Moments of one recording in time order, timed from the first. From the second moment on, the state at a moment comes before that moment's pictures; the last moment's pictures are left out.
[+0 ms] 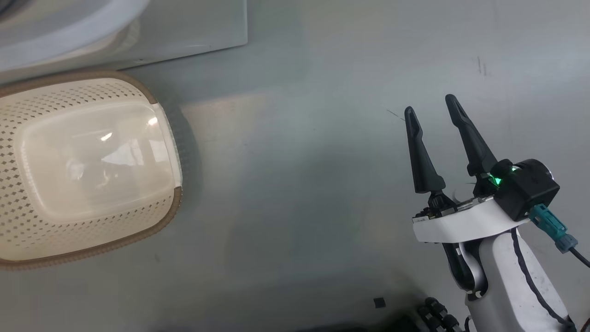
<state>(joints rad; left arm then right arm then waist) -0.95 0.35 0.13 0.30 -0.47 -0.13 -0.09 -0.23 -0.06 0.25 -0.04 0.27 0.09 -0.23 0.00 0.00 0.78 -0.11</state>
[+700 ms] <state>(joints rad) -1.23 0.45 0.03 0.40 -0.50 -0.13 -0.07 -0.26 -0.06 0.30 -0.01 0.28 0.08 -0.24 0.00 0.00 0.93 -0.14</state>
